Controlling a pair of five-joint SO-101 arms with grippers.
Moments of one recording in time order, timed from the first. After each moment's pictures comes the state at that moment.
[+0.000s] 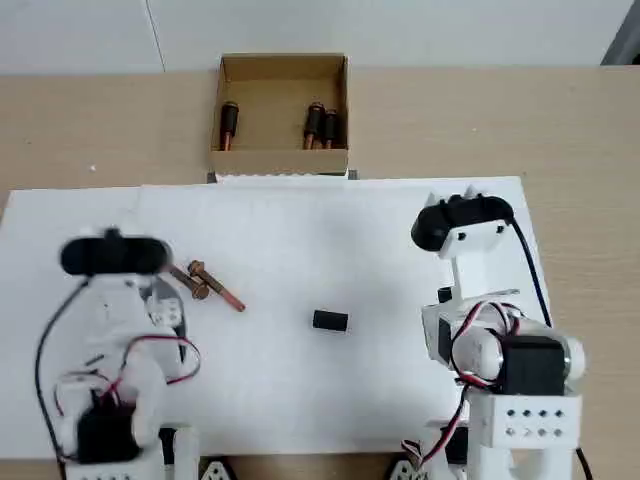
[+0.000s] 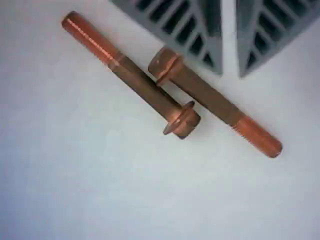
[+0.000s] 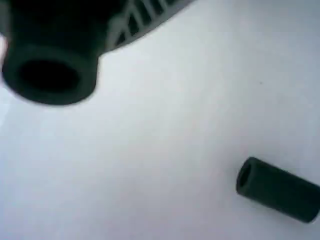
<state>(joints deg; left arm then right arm) -9.1 -82.6 64.0 70.7 4.5 -2.3 -59.2 38.2 91.7 9.5</state>
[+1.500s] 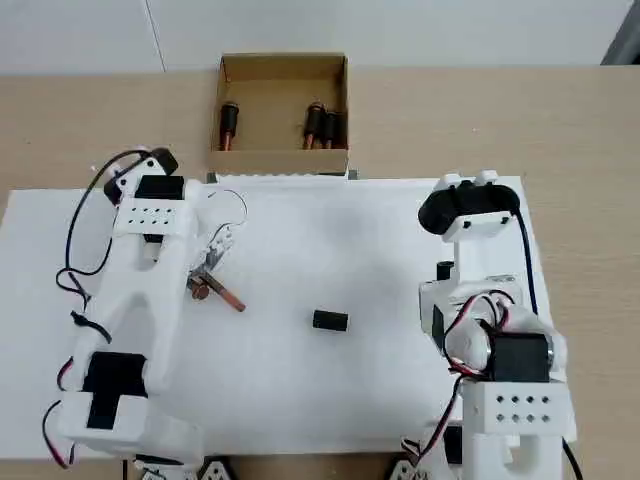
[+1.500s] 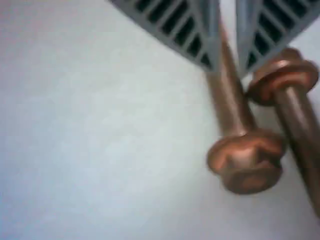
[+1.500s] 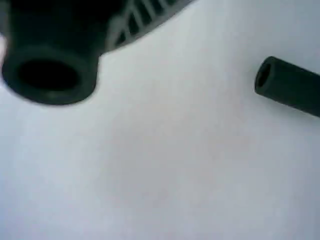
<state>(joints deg) -0.9 3.7 13.8 80.7 47.7 -2.4 -59.4 46.7 76.2 4.4</state>
